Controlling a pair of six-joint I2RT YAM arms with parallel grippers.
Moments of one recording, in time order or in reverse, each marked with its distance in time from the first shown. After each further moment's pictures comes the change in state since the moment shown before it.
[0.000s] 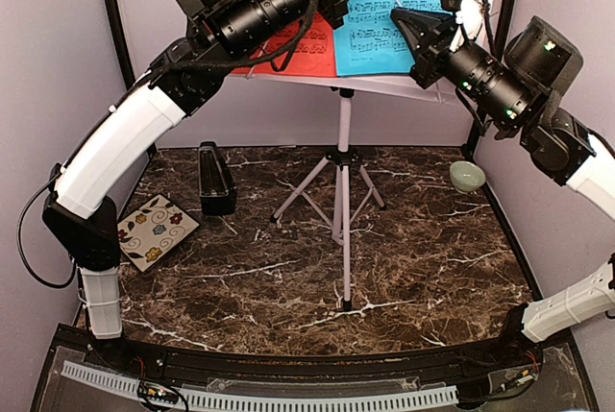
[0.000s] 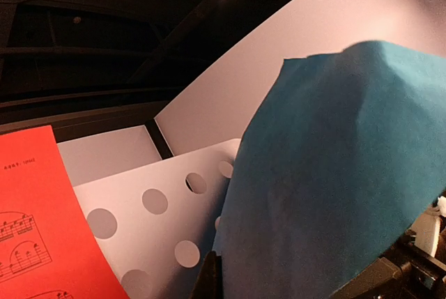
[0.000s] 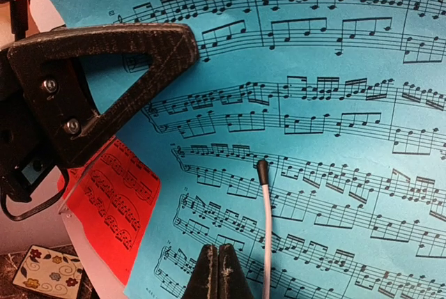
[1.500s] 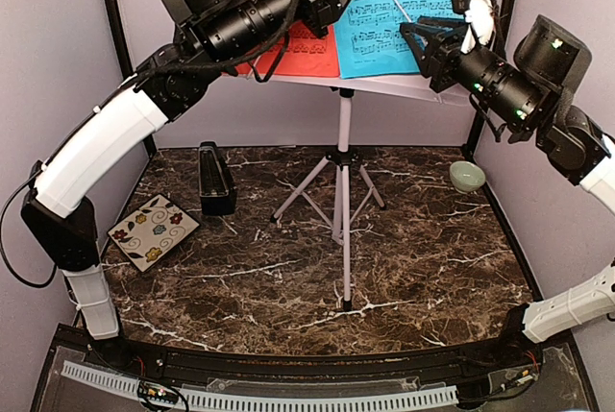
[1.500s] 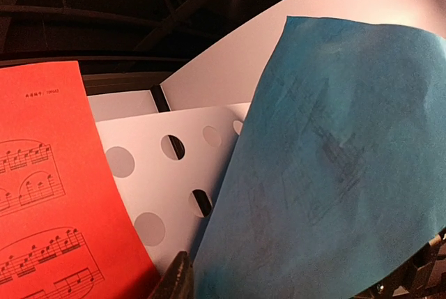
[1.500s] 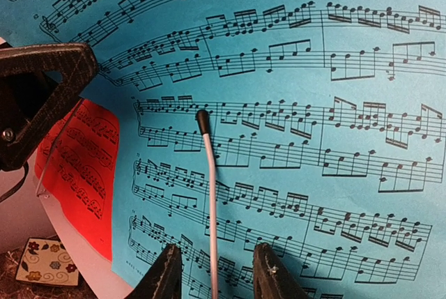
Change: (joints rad) left arm 0.023 -0.122 -0.203 0.019 -0.053 -0.100; right arm 0.000 -0.039 0.020 -0.155 0.137 0.102
